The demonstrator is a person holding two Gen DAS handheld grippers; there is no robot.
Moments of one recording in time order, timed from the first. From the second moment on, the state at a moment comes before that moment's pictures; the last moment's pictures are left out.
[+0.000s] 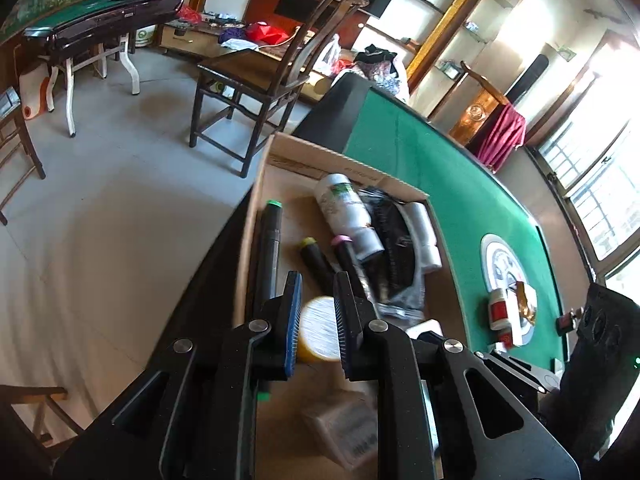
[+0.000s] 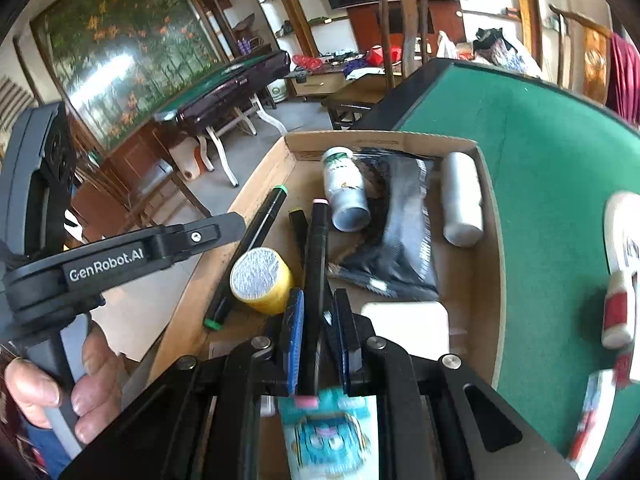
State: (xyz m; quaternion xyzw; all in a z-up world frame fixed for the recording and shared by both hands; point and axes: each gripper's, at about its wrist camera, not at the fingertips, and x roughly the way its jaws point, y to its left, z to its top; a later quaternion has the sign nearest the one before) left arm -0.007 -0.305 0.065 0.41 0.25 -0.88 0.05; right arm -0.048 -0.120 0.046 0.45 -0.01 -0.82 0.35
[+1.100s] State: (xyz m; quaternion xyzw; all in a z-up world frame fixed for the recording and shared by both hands) left arm -0.068 0.007 0.023 0.54 0.06 -0.84 -0.04; right arm -0.064 0.181 0.049 0.40 -0.23 -0.86 0.20
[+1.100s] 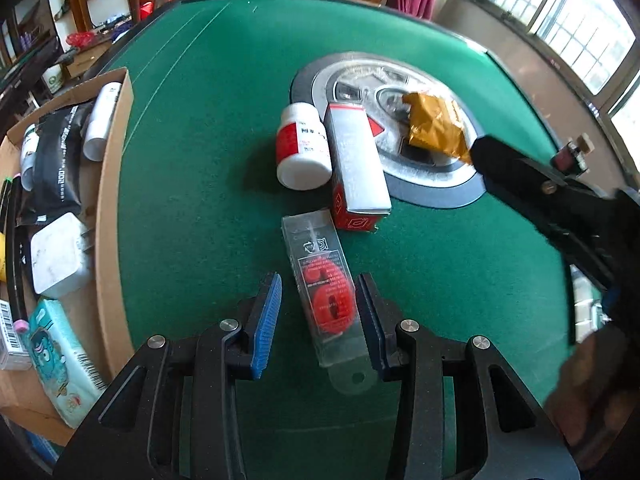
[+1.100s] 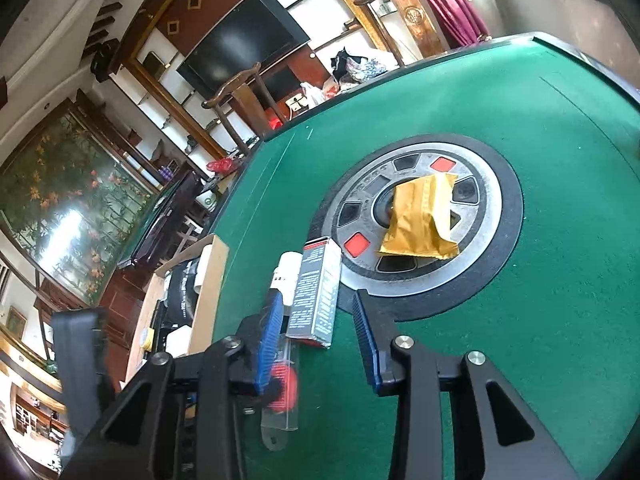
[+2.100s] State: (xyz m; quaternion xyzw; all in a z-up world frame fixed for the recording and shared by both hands) left arm -0.063 -0.032 0.007 0.47 0.09 -0.87 -0.05; right arm -0.113 0.091 0.009 0.46 -0.03 -0.88 0.13
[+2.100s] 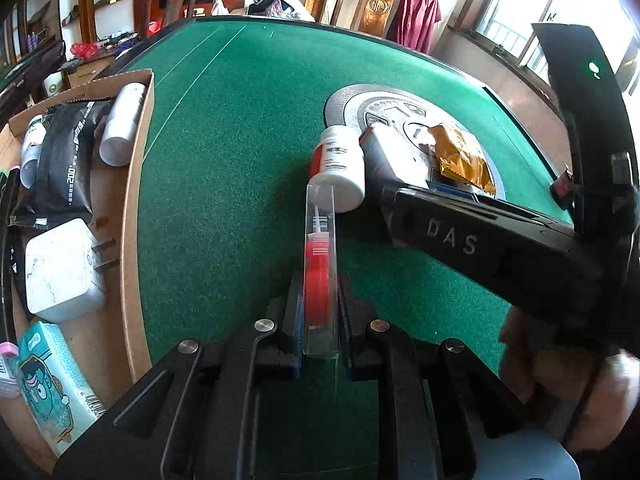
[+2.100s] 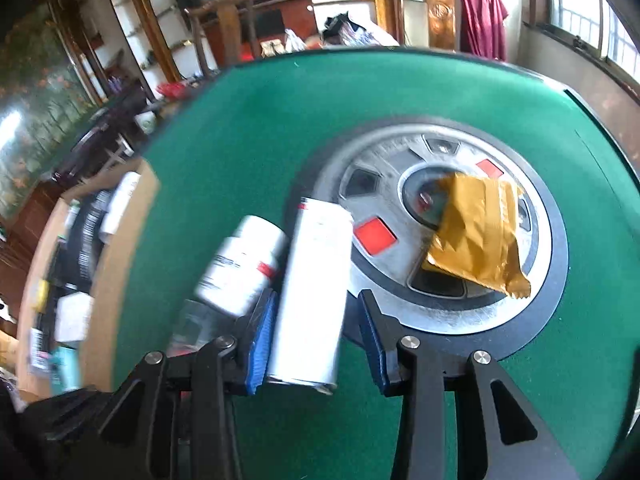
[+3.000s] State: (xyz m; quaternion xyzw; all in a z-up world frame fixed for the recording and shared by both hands) left arm -0.050 -0.041 0.027 0.41 0.11 -0.90 -0.05; right arm -0.074 0.105 0.046 0.40 -0.08 -0.90 0.19
